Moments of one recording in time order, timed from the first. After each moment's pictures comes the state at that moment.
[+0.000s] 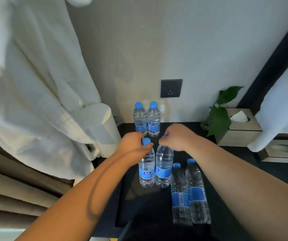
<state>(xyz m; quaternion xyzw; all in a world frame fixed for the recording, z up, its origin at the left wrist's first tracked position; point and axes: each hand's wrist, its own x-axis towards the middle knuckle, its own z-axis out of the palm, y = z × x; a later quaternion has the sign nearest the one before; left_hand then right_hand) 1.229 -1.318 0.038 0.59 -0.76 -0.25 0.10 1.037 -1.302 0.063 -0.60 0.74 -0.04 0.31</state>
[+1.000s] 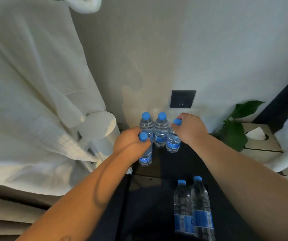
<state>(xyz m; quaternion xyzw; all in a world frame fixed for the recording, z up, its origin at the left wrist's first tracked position) 1.234 -1.384 0.043 0.64 -0.73 -0.21 0.14 1.004 -1.387 0.042 -0.55 0.79 -0.21 0.19</state>
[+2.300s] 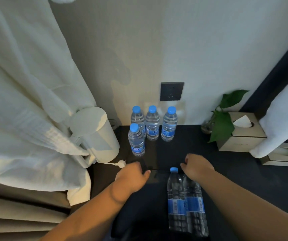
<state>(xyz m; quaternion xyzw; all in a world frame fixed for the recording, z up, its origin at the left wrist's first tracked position) 1.239 -1.300 -0.051 0.61 -0.74 -0.26 -0.07 0.973 -1.268 -0.063 -0.51 0.81 0.05 0.30</state>
